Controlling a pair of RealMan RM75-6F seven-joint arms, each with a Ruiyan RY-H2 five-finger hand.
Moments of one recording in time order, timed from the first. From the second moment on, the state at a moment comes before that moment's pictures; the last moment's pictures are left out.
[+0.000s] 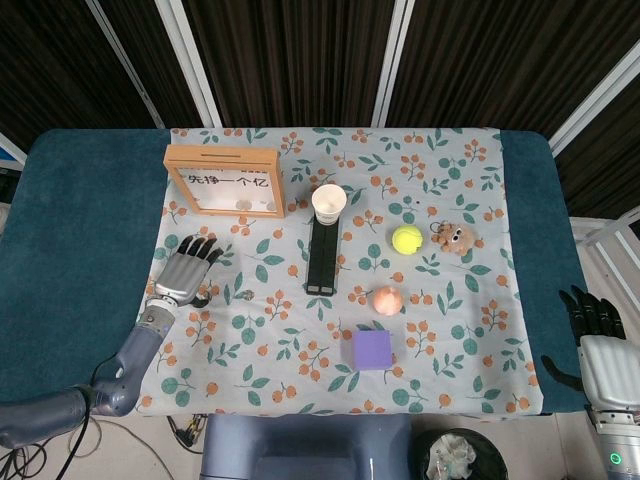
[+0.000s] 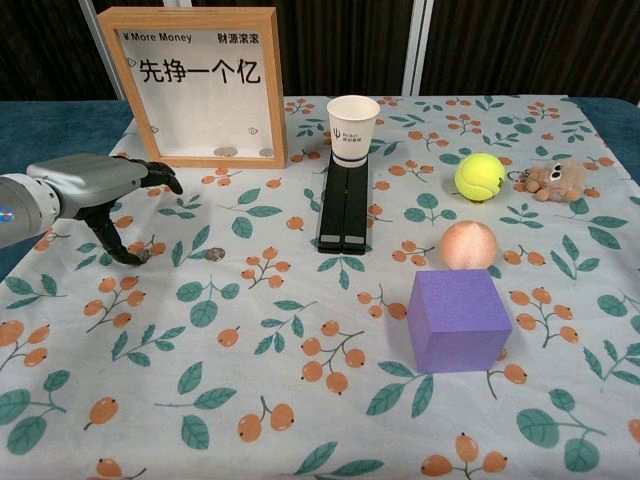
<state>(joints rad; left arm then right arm) -0.74 -1.60 -0.11 -1.26 0.97 0.87 0.50 0.04 -1.12 0.08 -1.67 -1.45 1.49 -0.08</state>
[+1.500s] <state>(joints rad) -0.75 -1.61 -0.08 -1.25 0.99 0.84 0.50 0.04 -1.11 0.08 -1.69 -1.42 1.47 -0.09</state>
